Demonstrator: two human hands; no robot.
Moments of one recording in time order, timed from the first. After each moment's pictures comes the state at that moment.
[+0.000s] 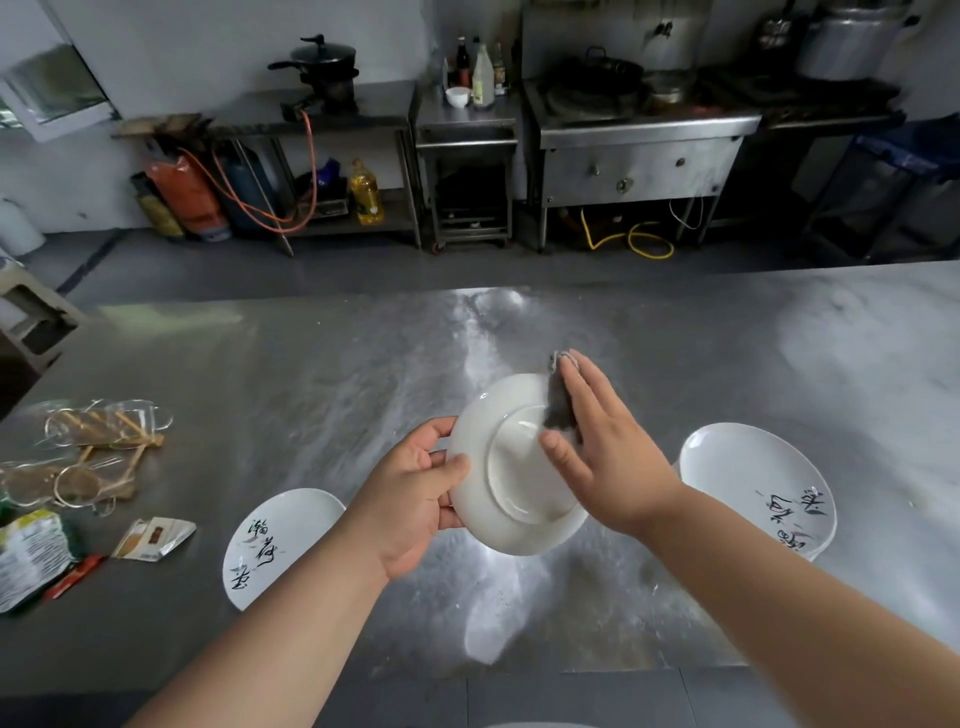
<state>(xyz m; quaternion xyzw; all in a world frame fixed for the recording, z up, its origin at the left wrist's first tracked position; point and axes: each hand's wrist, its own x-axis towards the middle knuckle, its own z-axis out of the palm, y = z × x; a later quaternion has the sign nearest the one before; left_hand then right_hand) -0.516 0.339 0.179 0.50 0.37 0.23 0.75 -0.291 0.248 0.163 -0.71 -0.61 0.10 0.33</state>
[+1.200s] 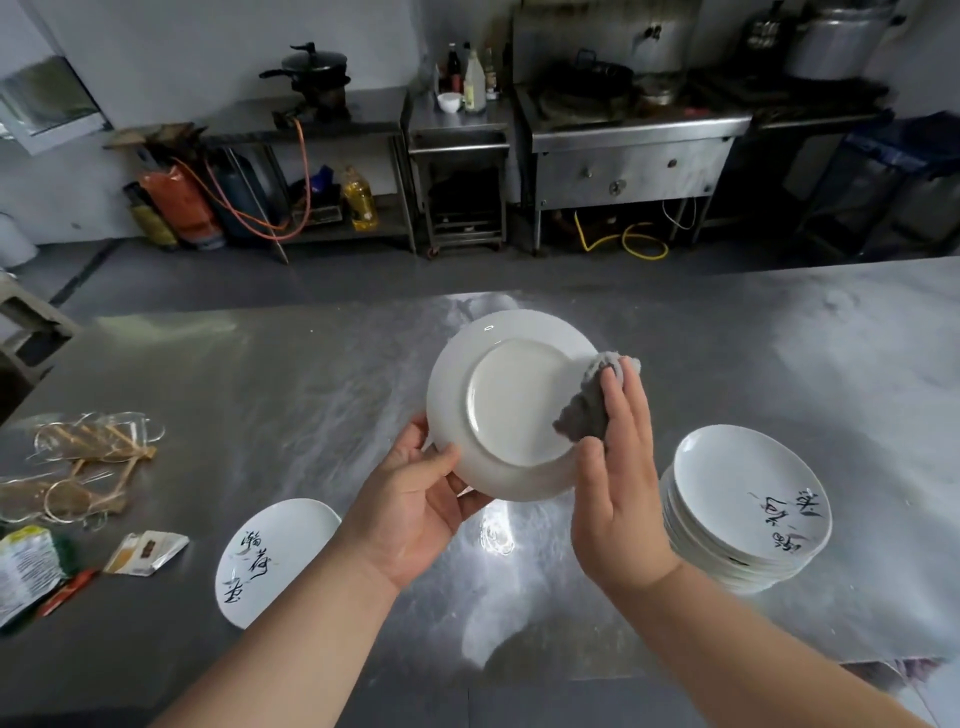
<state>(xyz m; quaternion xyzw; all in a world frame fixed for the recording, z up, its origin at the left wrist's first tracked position) -0.498 0.335 0.187 0.33 0.27 0.30 0.85 -0.337 0.223 0.169 -0.66 -0.48 0.05 0.58</state>
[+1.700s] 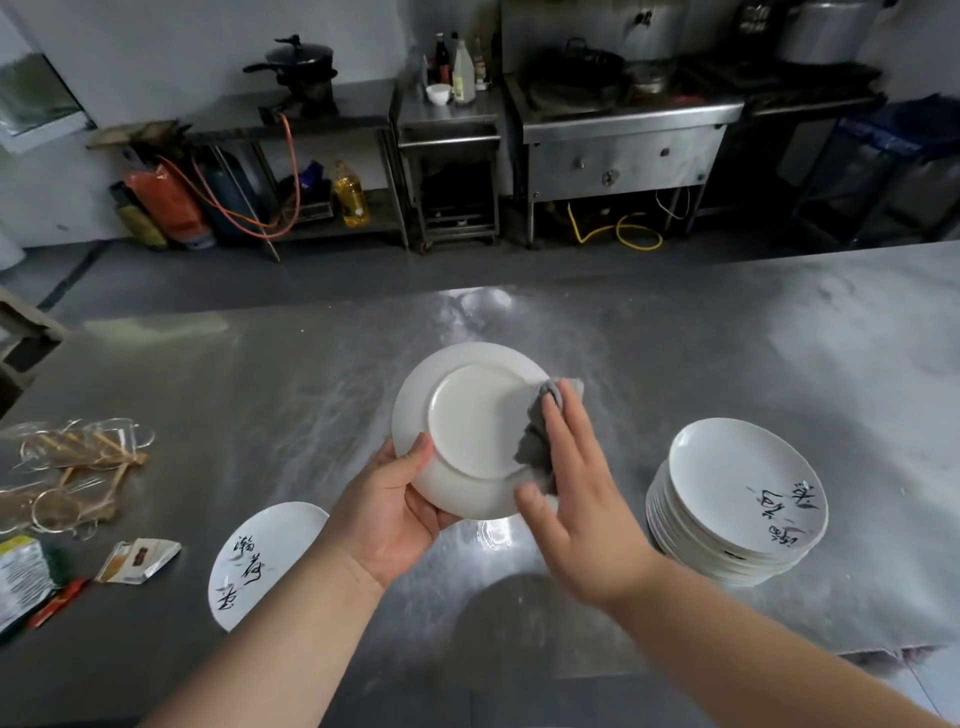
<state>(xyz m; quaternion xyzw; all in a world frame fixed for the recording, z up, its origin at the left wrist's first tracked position) -0.498 0.342 0.185 0.29 0.33 0.29 0.85 -0.332 0.222 0.148 -0.67 -0.59 0.13 0.44</state>
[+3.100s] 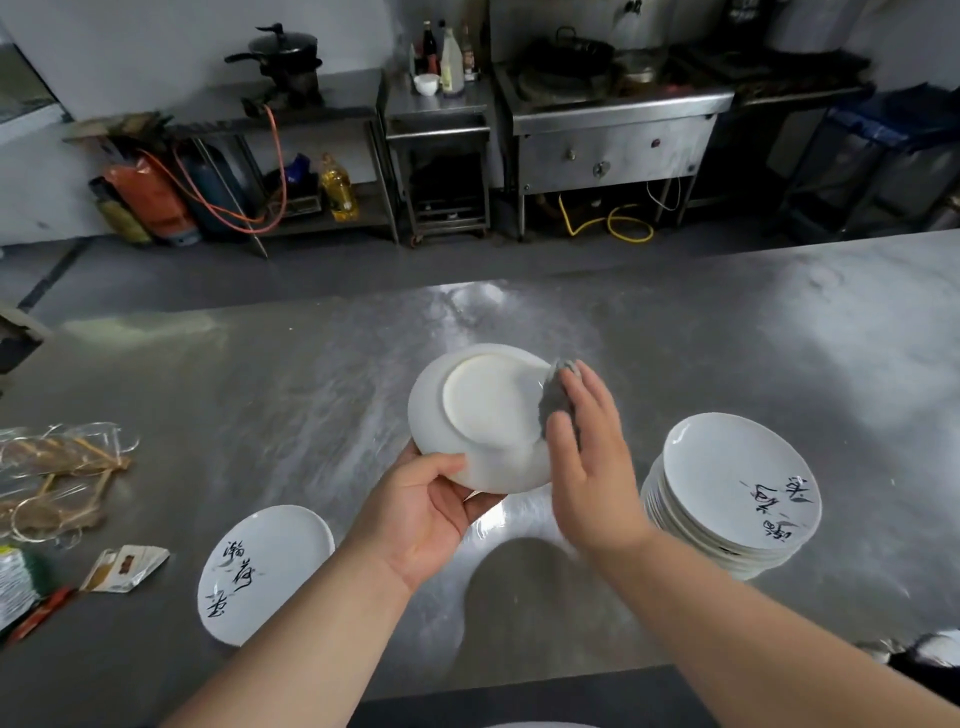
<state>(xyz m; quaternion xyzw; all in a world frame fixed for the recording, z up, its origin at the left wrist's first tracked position) -0.471 0.334 0.179 0.26 0.34 0.28 0.86 -0.322 0.247 0.155 -0.71 -0.40 0.17 0.56</state>
